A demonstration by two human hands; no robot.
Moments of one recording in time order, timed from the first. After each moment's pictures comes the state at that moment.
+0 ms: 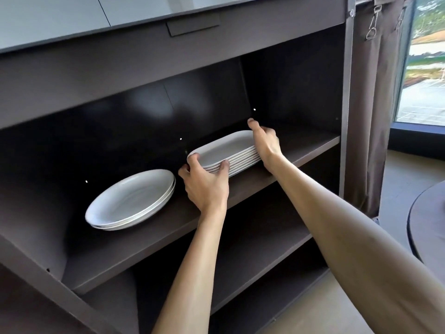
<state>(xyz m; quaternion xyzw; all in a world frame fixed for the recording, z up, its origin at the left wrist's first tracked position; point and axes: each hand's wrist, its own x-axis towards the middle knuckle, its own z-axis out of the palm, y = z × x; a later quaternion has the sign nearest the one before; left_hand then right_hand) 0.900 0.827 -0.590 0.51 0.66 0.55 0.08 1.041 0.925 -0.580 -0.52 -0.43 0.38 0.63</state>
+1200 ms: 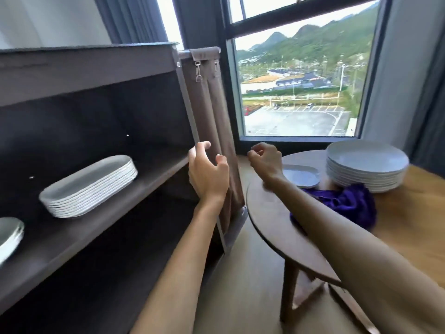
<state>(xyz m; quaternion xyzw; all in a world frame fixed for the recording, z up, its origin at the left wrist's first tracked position) 1.118 0.720 -0.592 0.71 0.38 0.54 0.23 1.271 0.695 -0.618 -0.74 -0.34 0.06 0.58</state>
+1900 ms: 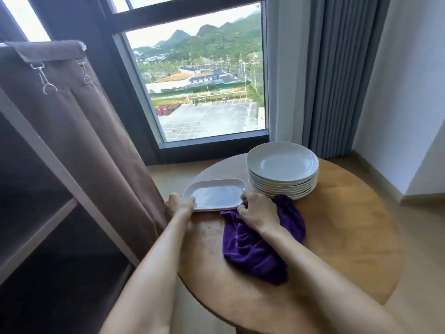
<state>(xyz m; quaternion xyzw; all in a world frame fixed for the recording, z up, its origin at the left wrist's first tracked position) 1.341 0.809 -0.714 0.77 0.52 0.16 0.35 1.407 0.608 -0.734 -0.92 -0.25 0.00 0.31</state>
